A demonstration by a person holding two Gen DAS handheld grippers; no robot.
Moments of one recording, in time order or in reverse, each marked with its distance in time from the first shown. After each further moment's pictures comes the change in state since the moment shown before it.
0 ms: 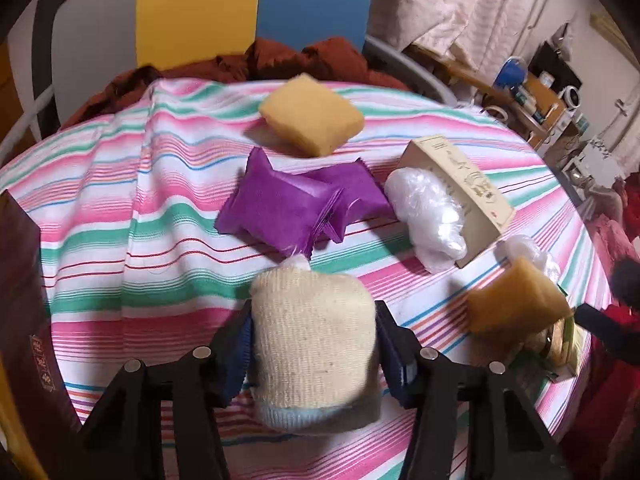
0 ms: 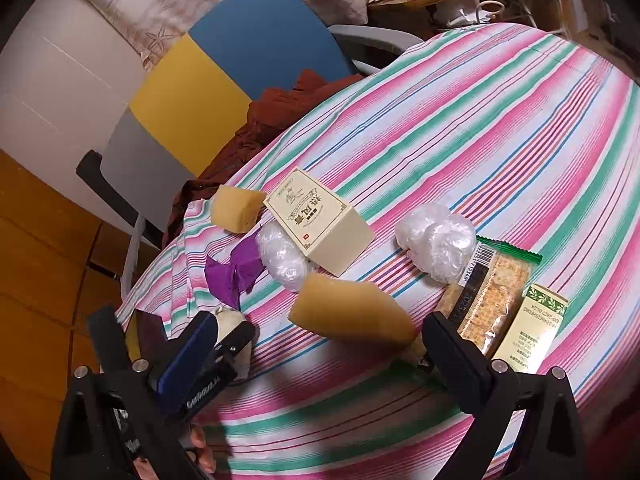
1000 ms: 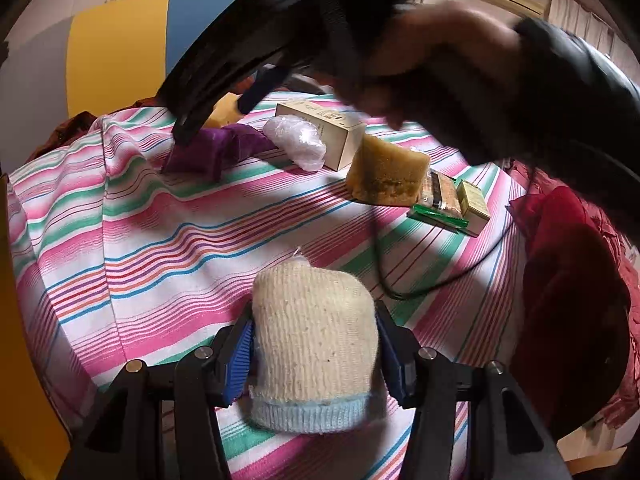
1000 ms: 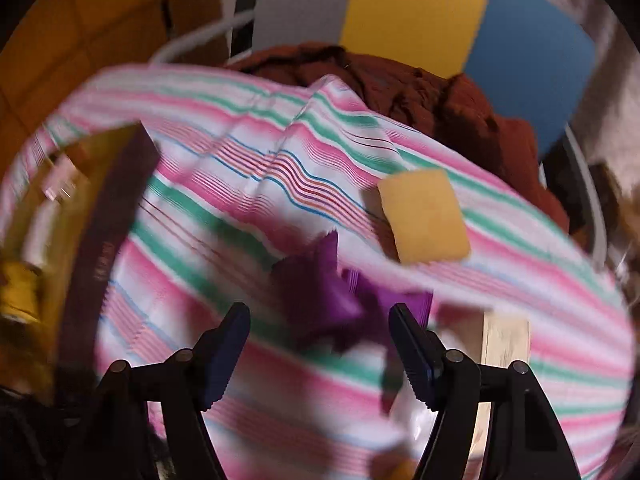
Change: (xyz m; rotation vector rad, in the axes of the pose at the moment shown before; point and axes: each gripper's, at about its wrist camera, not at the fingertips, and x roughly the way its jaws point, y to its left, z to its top) left arm -0.060 -0.009 -0.107 0.268 -0.115 -0.245; right arm 0.152 0.179 0.001 -1.031 0.290 -0.157
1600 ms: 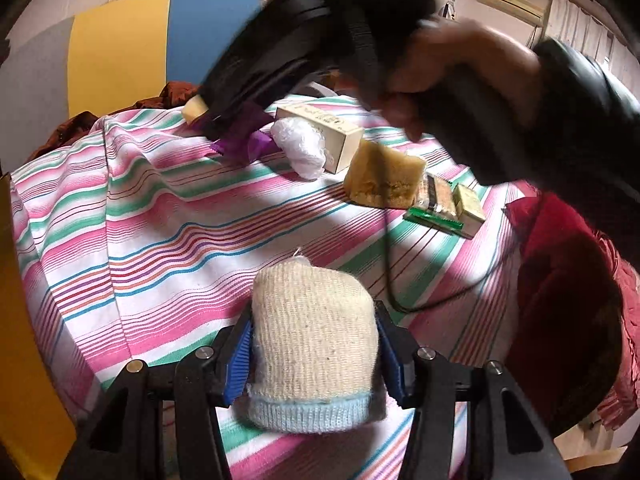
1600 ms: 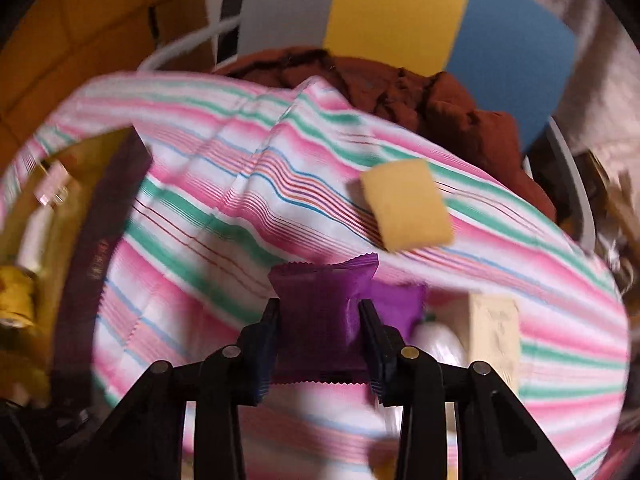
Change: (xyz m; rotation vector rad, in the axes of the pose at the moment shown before) left arm -0.008 -0.002 0.001 -0.013 -0.007 -0.009; right arm -0.028 -0.015 -0.020 0.110 -0.050 -0.001
